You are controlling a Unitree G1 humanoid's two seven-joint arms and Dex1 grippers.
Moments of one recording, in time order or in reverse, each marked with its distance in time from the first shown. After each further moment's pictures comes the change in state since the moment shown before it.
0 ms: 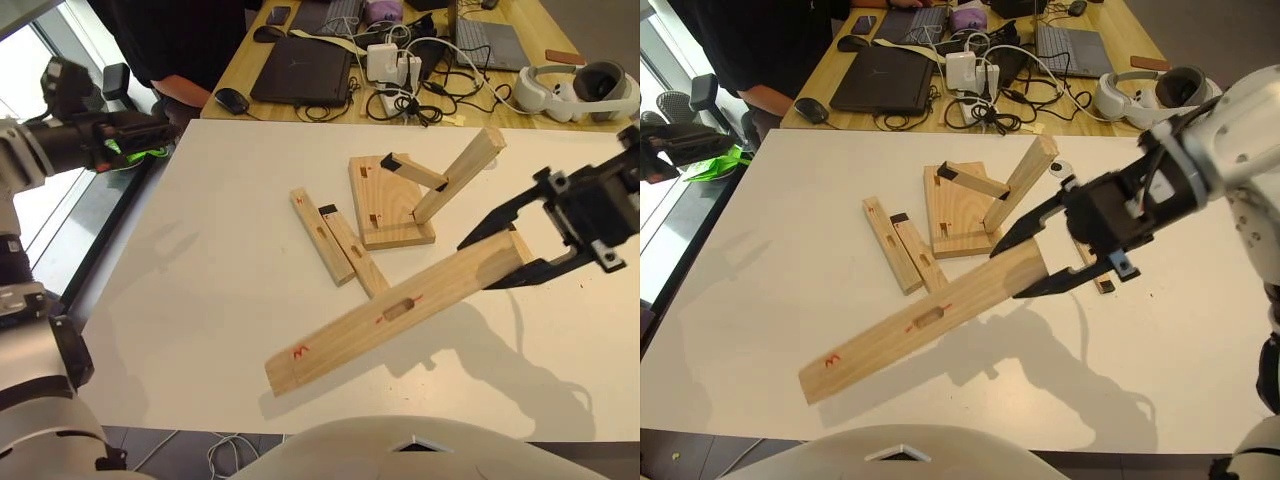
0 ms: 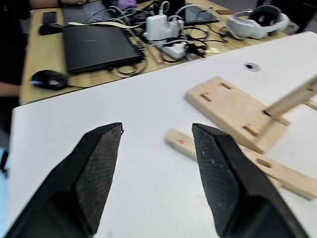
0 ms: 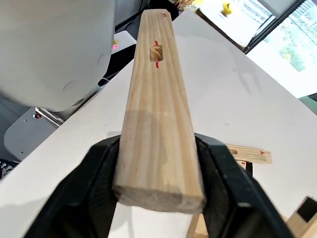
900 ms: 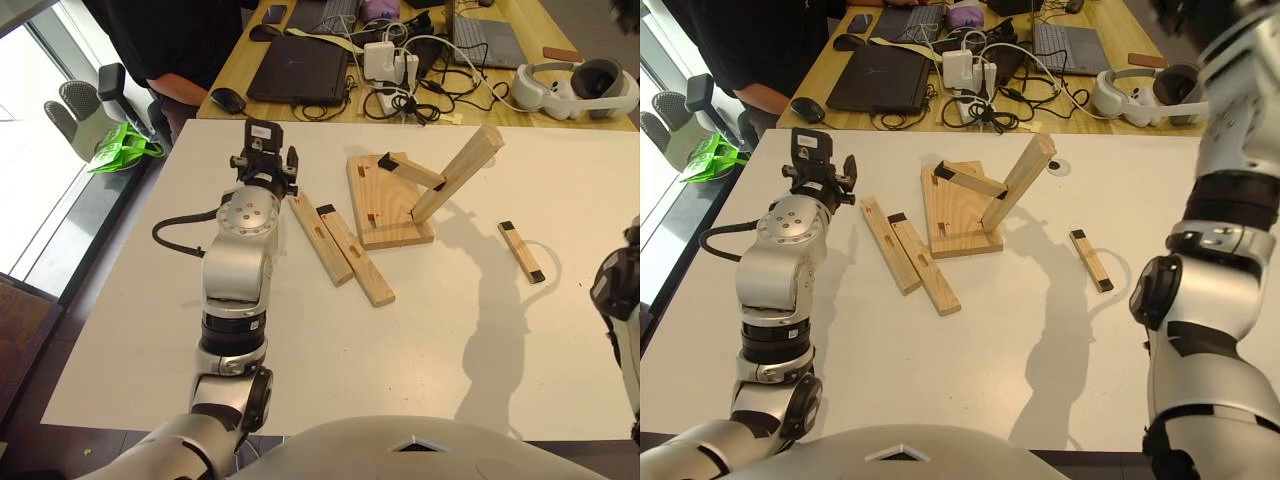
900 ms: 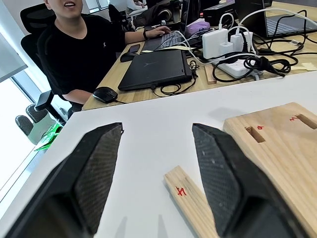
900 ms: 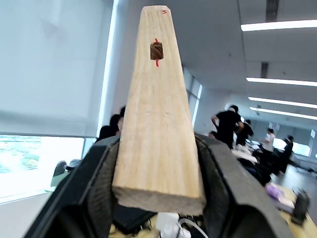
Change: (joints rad) left arm 0.294 -0.837 -0.171 -0.634 0.507 0.073 1.152; right arm -0.361 0.520 -0.550 0.903 -0.249 -0.043 -0.782
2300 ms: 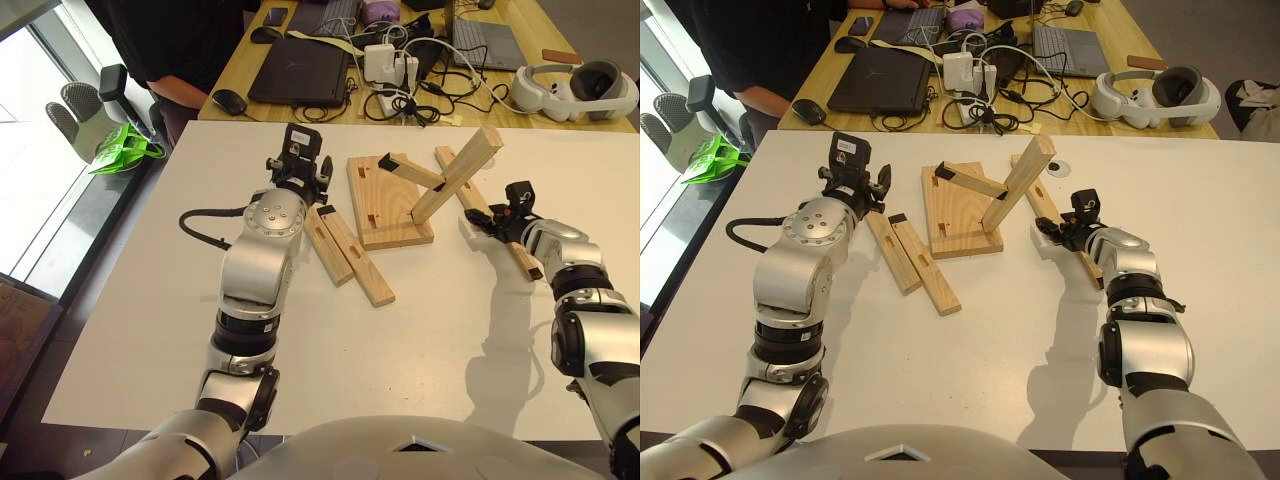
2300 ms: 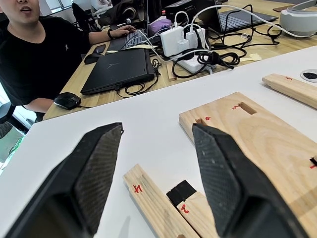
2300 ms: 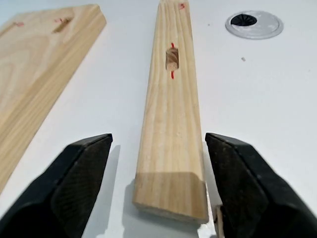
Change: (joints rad) left arm -0.032 -0.031 -0.129 -0.025 -0.020 0.079 -0.043; right arm 0.384 0.157 0.199 0.621 -0.275 -0.021 -0.185
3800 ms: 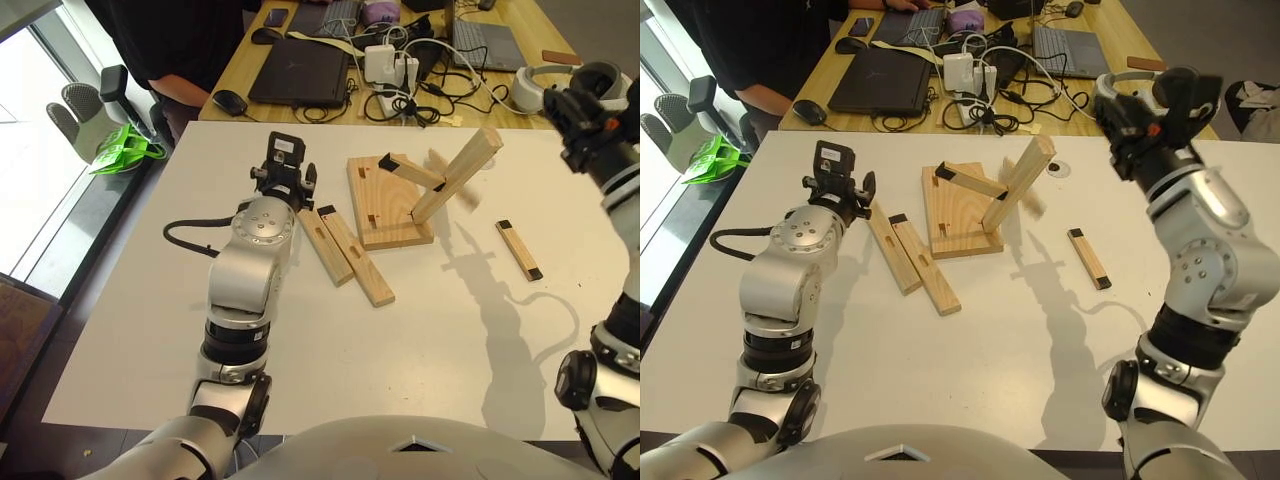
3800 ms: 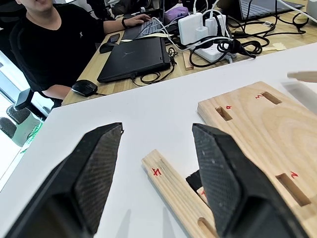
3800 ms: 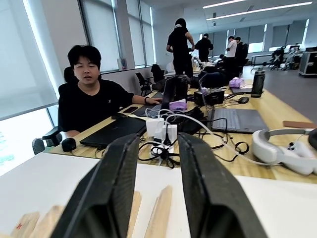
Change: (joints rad) left arm 0.044 0.037 0.055 -0.058 -0.027 0.032 0.070; right arm 0.199 -0.052 -0.319 -1.340 0.402 0.597 -0.304
